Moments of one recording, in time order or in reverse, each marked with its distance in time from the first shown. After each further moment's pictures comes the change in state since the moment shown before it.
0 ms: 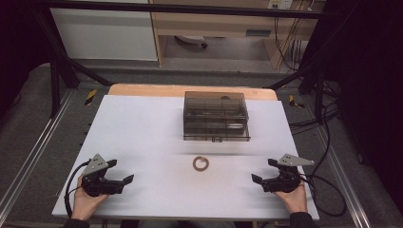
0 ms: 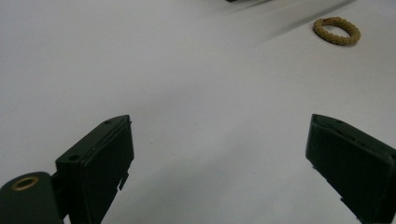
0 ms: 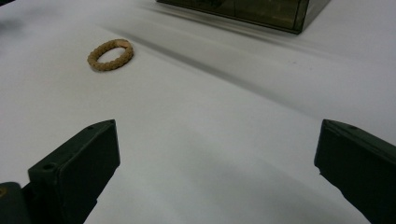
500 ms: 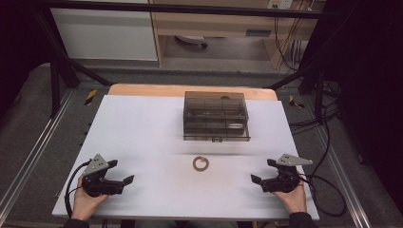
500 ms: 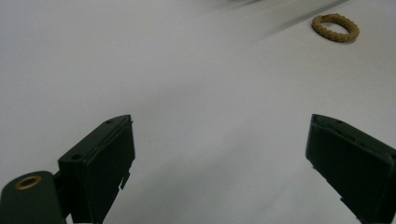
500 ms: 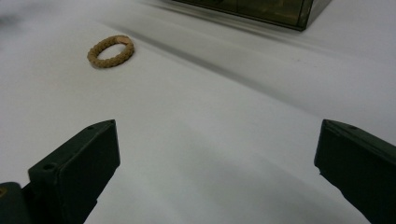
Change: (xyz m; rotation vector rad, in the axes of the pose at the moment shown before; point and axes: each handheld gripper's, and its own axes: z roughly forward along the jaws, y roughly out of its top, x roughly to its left) left arm 0.000 -0.001 0.001 0.008 -0.008 0.008; right arm 0.003 0.001 0.002 0.017 -0.002 -0.002
